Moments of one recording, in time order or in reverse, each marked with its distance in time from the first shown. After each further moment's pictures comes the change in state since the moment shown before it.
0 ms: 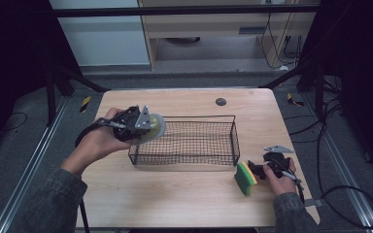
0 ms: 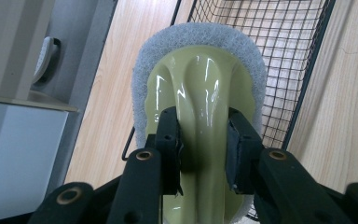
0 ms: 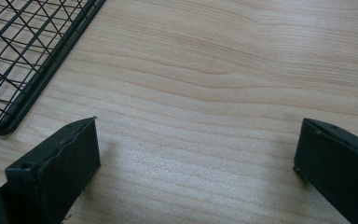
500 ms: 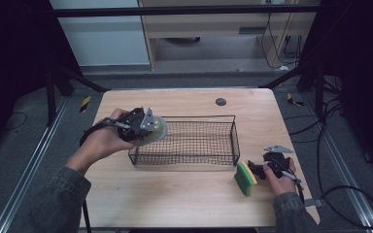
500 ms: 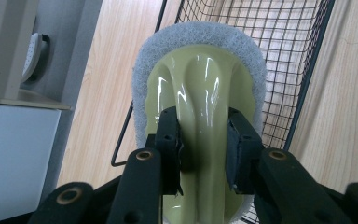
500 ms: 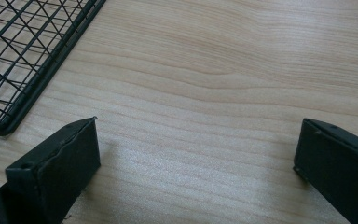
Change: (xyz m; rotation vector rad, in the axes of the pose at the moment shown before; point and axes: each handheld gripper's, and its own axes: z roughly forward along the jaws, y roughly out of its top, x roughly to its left) left arm 0.000 0.003 0.017 0.033 -0.031 0.023; right arm 0.000 0.000 0.001 -0.003 0.000 -0.003
